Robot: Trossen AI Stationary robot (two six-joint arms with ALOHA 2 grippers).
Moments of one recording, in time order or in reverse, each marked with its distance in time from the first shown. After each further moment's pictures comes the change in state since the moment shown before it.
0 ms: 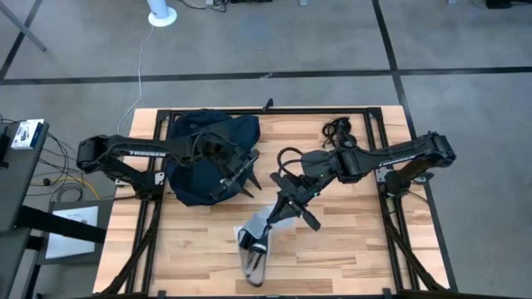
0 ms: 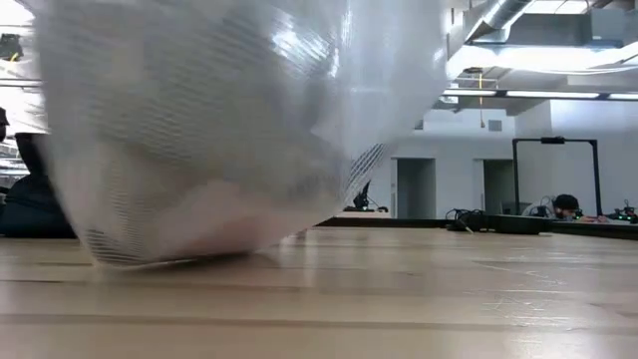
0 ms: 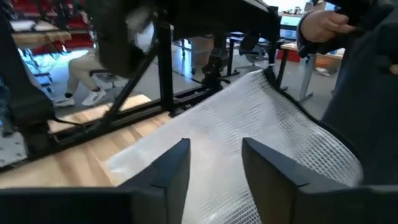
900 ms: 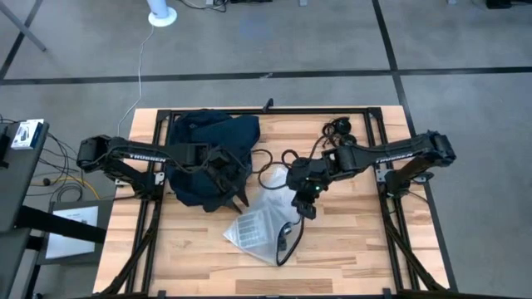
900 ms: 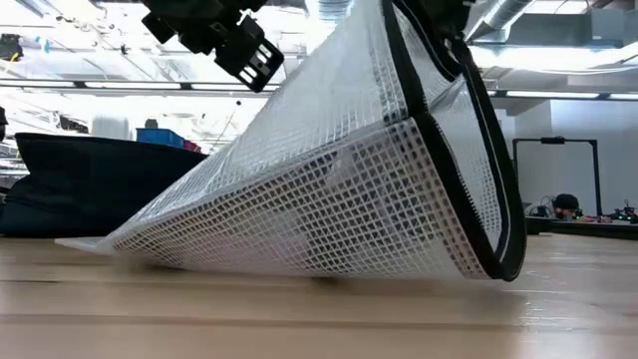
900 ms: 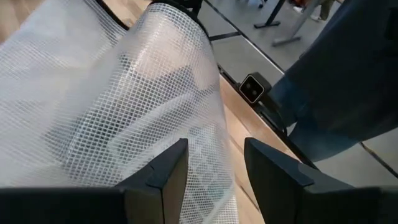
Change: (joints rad) left arm -0.105 0.012 -0.002 -0.496 -0.139 0.047; right arm -0.061 0.000 -0.046 -0.635 0.219 0.252
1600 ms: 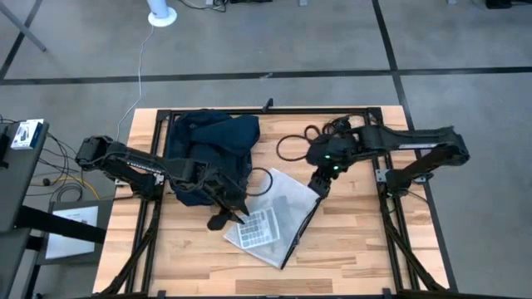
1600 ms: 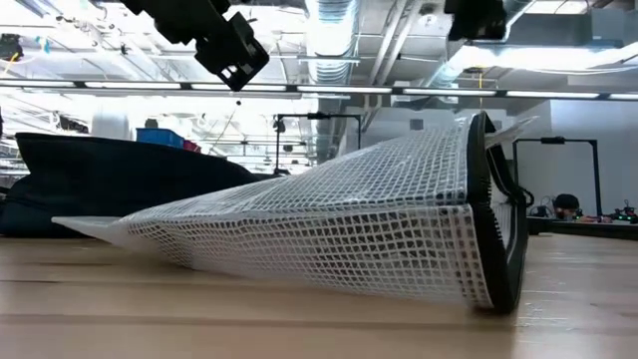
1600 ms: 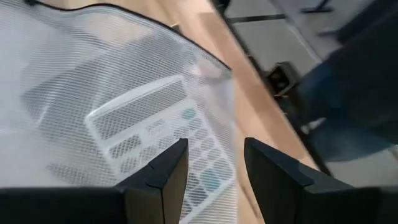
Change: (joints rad) left arm -0.205 0.000 -0.001 0.003 -0.344 -0.230; right arm -0.103 -0.150 0.072 -0.309 0.083 0.142
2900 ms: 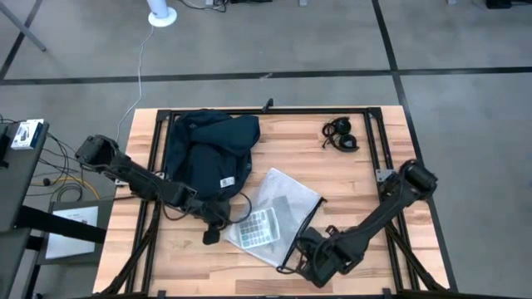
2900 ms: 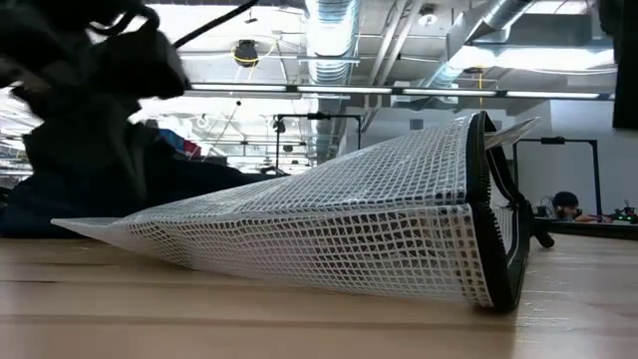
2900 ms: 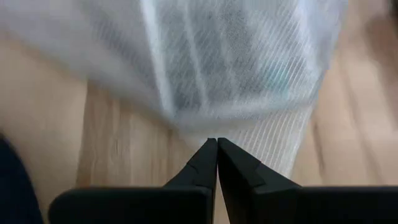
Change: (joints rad) left arm -0.255 -0.001 -0.374 0.232 -0.478 -0.400; right arm 0.679 0.496 0.000 0.215 0.431 0.850
